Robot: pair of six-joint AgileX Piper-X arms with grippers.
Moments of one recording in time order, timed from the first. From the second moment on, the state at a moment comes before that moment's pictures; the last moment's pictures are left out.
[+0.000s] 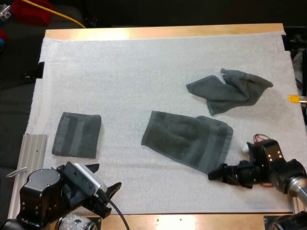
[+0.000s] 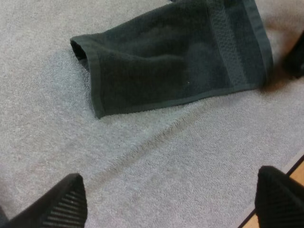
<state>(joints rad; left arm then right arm) -0.24 0.38 -0.81 1.29 0.42 -1.59 0.35 1.04 -0.33 0.63 -0.65 -1.37</state>
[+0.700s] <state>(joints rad) -0.24 0.38 -0.81 1.29 0.42 -1.59 0.35 1.04 -0.29 0.37 -0.61 -1.23</state>
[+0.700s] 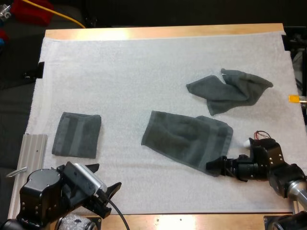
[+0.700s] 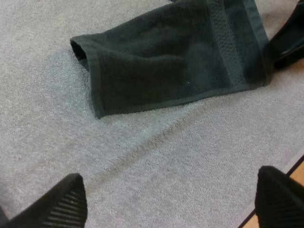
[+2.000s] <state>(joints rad) -0.24 0.38 -0.81 1.29 0.42 -1.59 0.35 1.21 -0.29 0.28 -0.73 -1.18</state>
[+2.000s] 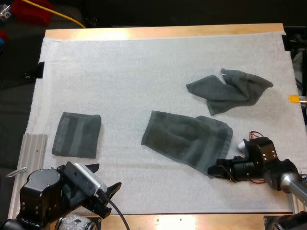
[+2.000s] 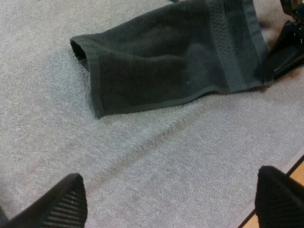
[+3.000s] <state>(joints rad) -0.24 1.24 -0.75 0.91 0.68 -1.65 0.35 1.02 -0.29 0.72 -0.63 -1.35</state>
